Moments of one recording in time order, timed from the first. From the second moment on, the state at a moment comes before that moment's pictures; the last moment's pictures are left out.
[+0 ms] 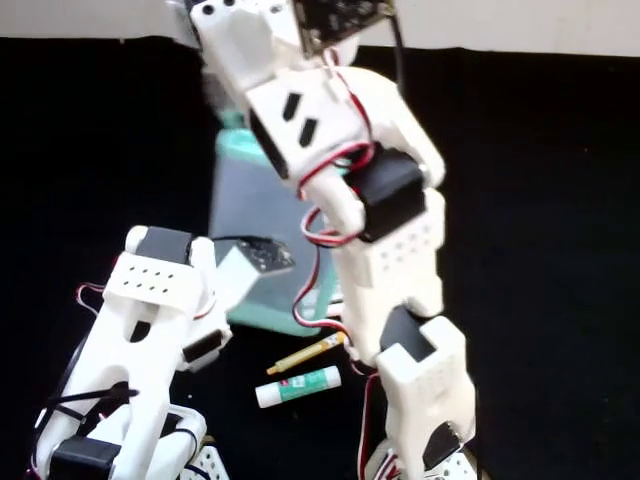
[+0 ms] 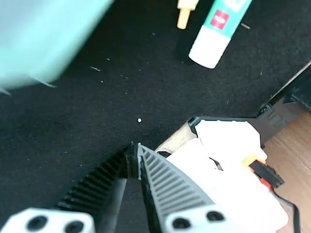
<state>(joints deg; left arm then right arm) 4.7 -28.8 43.2 100.2 -37.4 -40.4 24.8 -88.7 55.6 5.4</state>
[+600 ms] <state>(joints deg) 4.7 -28.8 43.4 100.2 -37.8 -43.3 25.5 -88.6 62.6 5.4</state>
